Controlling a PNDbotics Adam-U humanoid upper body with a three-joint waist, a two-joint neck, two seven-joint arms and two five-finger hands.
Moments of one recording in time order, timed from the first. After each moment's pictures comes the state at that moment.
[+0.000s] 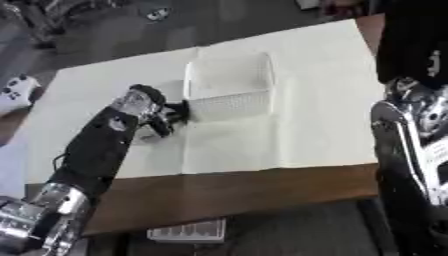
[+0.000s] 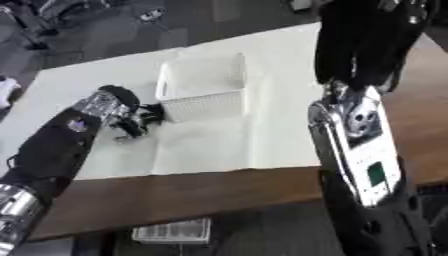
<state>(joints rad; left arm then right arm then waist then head) -1.06 0.21 0.01 -0.43 -1.82 -0.08 -0.30 -0.62 -0.10 0.20 -1.99 -0.09 -0.16 -0.30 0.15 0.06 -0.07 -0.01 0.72</state>
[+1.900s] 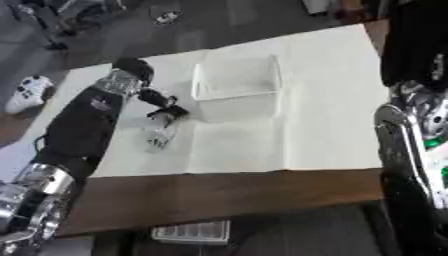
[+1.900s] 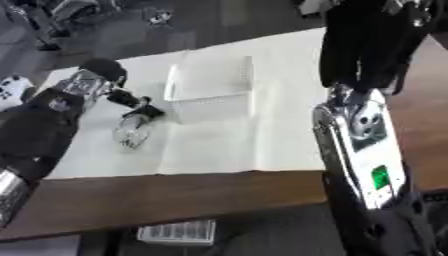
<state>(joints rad) -1.15 0.28 0.00 -0.38 -1.68 -0.04 -0.50 -0.61 -0.11 0.20 -1.99 -0.09 -0.15 -0.30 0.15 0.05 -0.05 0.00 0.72</state>
